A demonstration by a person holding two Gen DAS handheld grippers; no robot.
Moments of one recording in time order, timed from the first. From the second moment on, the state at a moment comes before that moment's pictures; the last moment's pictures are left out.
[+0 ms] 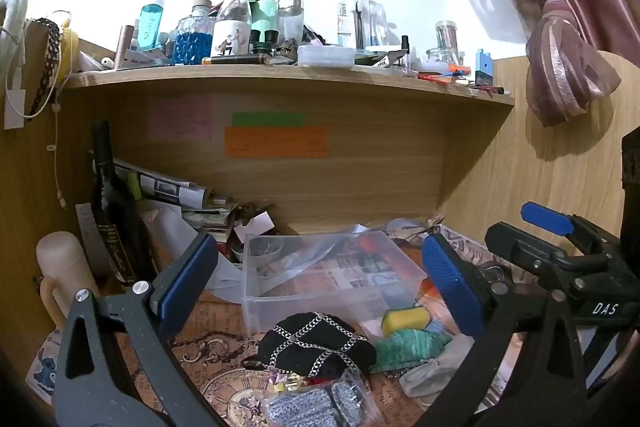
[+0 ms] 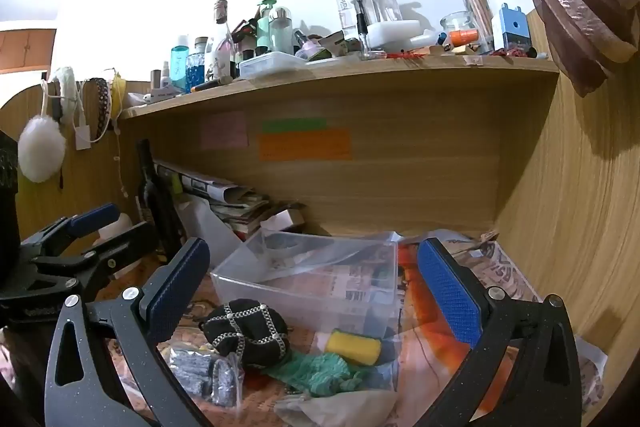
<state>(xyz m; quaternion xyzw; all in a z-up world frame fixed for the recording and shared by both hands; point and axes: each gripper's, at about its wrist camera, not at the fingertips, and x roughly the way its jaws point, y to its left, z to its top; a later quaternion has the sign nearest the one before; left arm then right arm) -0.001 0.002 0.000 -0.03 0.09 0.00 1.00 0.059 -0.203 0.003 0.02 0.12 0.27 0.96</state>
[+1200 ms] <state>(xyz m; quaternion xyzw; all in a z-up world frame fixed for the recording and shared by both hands) 0.005 -0.006 0.002 -0.02 0.09 -0.01 1.00 0.058 -0.205 0.001 0.03 0.11 0.27 0.96</state>
